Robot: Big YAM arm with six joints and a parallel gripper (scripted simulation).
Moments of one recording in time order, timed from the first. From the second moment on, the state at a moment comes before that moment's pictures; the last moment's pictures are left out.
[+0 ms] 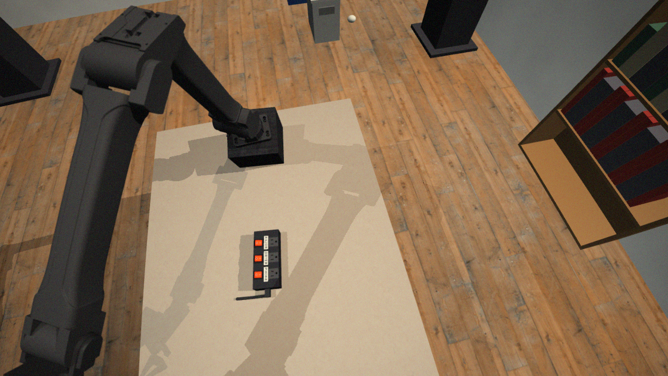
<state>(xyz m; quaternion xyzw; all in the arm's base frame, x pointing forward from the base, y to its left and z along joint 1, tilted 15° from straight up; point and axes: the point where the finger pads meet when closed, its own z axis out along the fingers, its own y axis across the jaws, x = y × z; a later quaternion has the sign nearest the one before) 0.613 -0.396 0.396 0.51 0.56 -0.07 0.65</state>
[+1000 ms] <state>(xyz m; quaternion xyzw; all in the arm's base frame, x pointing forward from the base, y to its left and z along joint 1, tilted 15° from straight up) 0.601 -0.345 0.354 0.42 0.67 -0.08 0.60</state>
